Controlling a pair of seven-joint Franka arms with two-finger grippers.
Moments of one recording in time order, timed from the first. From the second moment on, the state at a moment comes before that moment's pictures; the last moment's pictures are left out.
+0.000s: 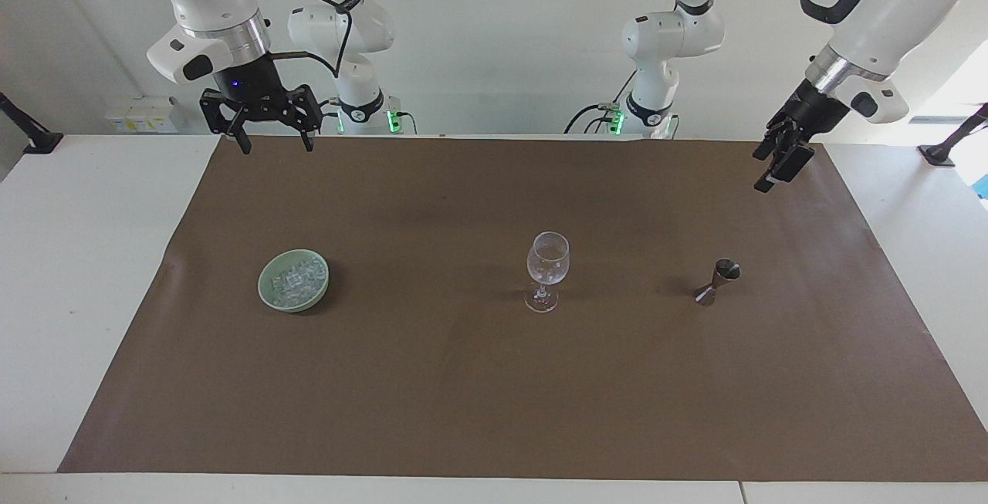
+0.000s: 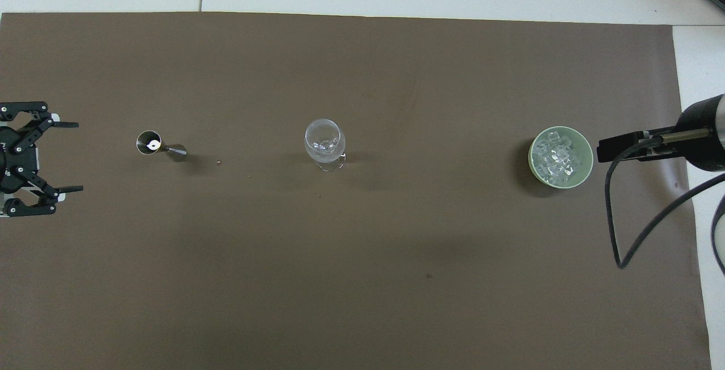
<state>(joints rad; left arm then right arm) 0.13 -0.22 -0.04 -2.03 -0.37 2.00 -1.35 0.01 -0.06 0.06 -1.60 -0.01 1.59 0.00</state>
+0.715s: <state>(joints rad) 0.22 -0.21 -0.04 -2.22 -0.63 2.21 -1.56 0.01 -0.06 0.06 -1.60 -0.01 1.59 0.00</state>
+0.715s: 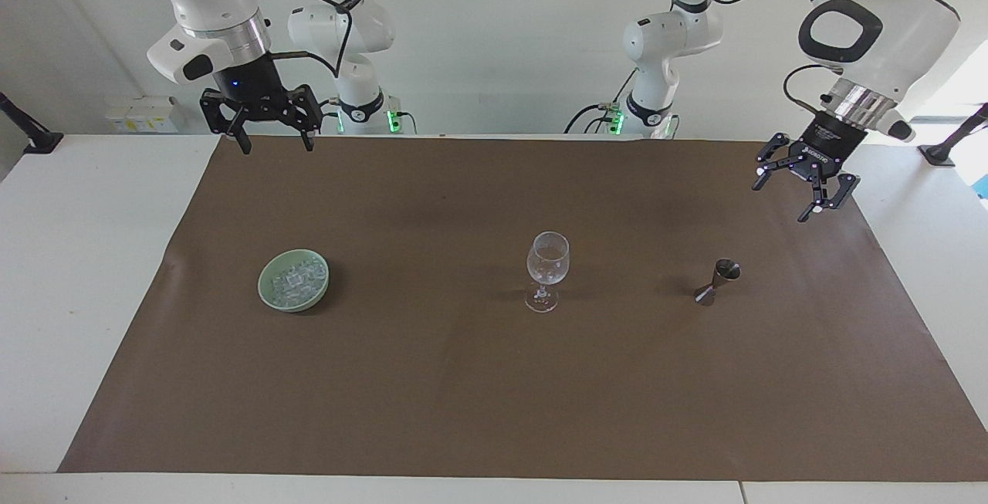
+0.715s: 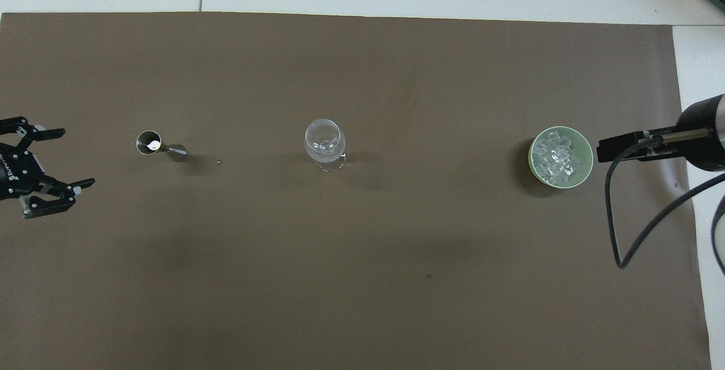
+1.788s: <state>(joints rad) 0.26 -0.12 -0.05 -2.40 -1.13 2.31 -1.44 0.01 -0.06 0.06 -1.60 -0.01 1.59 0.00</state>
